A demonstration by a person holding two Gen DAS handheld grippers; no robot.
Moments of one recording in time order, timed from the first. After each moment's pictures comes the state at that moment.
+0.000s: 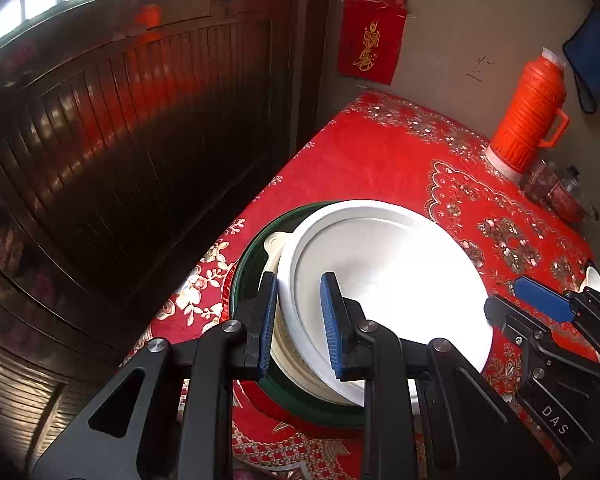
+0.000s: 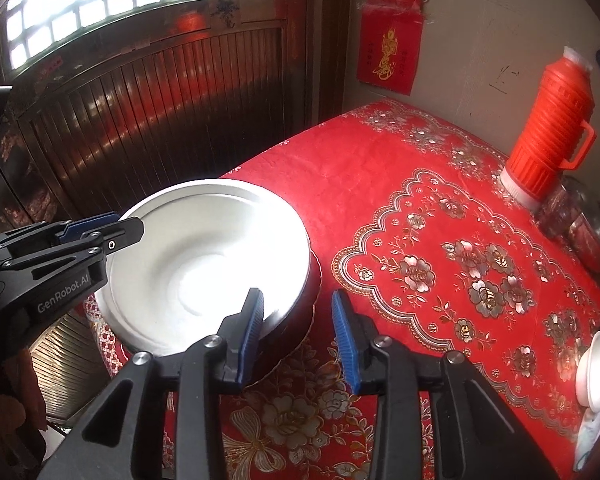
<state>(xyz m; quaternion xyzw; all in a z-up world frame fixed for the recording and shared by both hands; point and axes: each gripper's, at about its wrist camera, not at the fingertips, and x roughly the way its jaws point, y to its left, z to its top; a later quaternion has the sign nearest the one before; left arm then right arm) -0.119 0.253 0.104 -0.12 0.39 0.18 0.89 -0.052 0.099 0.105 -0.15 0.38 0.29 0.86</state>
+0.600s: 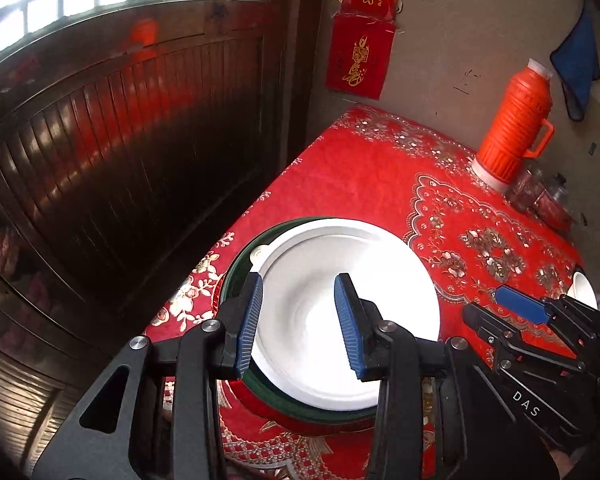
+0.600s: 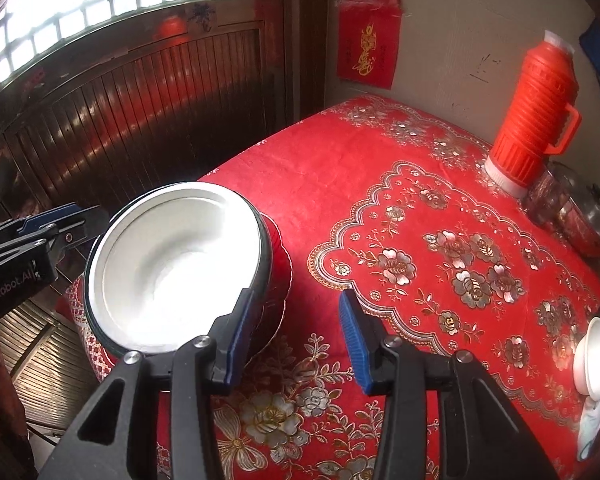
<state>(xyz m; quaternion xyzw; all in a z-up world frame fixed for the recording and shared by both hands) -0.123 0.241 0.116 -0.12 0.37 0.17 0.90 -0.042 0.086 0.099 -0.14 0.39 0.28 0.87</state>
